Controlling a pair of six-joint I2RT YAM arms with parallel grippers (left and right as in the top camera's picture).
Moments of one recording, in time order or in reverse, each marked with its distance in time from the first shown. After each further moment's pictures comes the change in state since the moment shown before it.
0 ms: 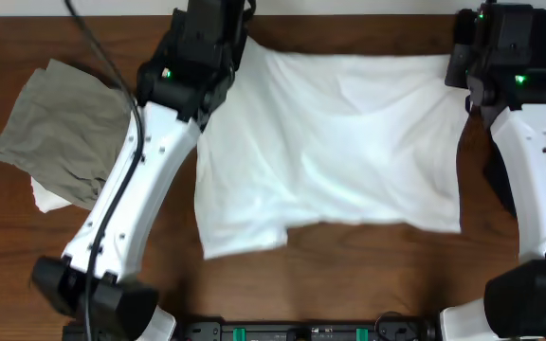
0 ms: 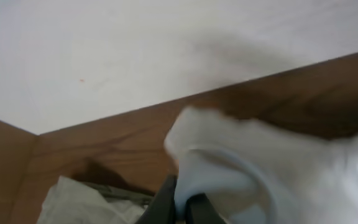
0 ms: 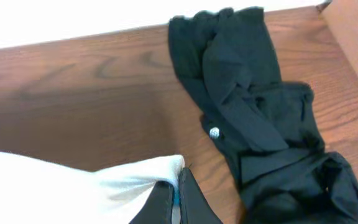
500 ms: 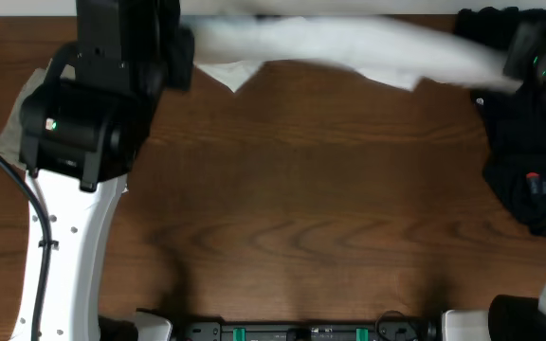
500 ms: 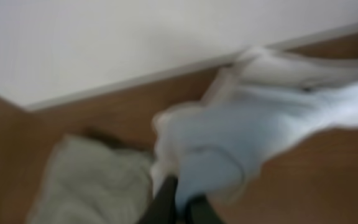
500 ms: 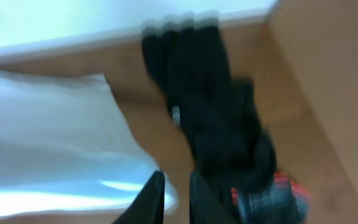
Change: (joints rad) left arm 0.066 -0.183 0.246 -0.522 0.220 -0.058; right arm -0.060 -0.074 0.367 -0.508 -0.005 -0.038
